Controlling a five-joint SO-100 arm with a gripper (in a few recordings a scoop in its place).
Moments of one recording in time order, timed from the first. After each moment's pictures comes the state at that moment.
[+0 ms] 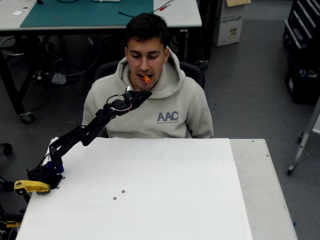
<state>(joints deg) 17.4 35.7 -15.5 31.3 -74.2</state>
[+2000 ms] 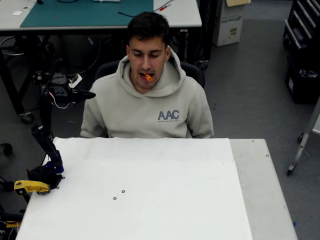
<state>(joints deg) 11.9 116.7 40.5 101.8 -5.2</state>
